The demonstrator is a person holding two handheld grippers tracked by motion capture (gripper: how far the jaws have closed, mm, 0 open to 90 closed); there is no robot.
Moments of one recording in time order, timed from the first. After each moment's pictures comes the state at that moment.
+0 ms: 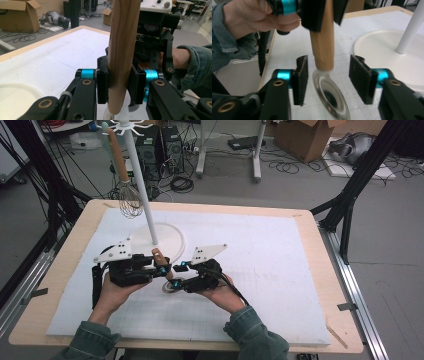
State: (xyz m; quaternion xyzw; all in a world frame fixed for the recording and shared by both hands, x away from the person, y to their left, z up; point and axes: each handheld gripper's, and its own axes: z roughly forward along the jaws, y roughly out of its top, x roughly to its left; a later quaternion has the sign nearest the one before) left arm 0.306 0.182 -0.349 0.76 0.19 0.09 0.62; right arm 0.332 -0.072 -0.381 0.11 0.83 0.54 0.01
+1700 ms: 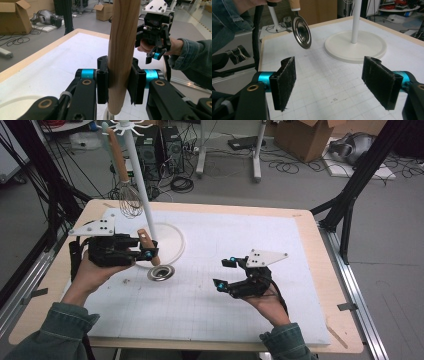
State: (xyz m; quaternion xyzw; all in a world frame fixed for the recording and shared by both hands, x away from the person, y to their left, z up) left arm 0.320 0.207 -0.284 0.78 0.15 0.07 0.60; right arm 0.302 -0.189 -0.363 0.19 0.79 0.58 0.07
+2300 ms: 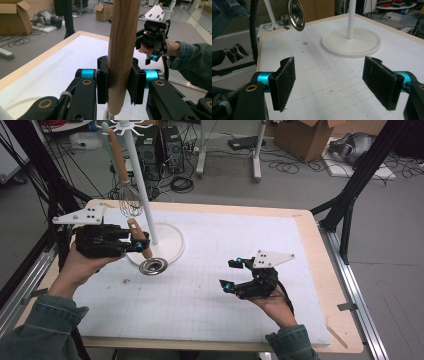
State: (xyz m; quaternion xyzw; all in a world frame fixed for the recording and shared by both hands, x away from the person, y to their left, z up) left arm 0.326 0.223 -0.259 0.78 0.15 0.07 0.60; right arm 0.301 -0.204 -0.363 0.19 0.79 0.57 0.08
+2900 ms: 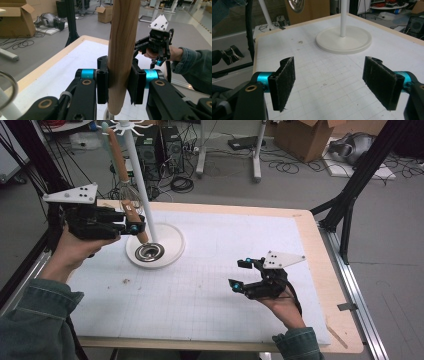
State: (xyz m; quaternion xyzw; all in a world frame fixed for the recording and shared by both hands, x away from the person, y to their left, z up) left arm 0.346 0.229 -0.226 0.78 0.16 0.07 0.60; right arm 0.298 -0.226 -0.362 0.21 0.79 0.57 0.08
